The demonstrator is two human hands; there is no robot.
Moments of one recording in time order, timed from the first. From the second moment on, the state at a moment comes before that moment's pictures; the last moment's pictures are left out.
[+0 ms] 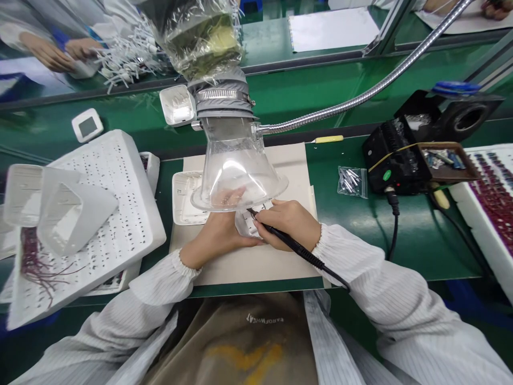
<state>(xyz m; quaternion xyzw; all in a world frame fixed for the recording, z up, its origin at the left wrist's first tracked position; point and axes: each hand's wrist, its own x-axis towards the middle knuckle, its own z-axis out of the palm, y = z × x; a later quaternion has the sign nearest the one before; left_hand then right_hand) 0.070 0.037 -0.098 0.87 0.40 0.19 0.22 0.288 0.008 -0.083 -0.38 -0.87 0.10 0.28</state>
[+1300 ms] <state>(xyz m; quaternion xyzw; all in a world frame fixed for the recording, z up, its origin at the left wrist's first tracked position) 0.061 0.011 -0.101 0.88 0.41 0.21 0.13 0.308 0.008 -0.085 -0.36 -0.82 0.08 0.44</state>
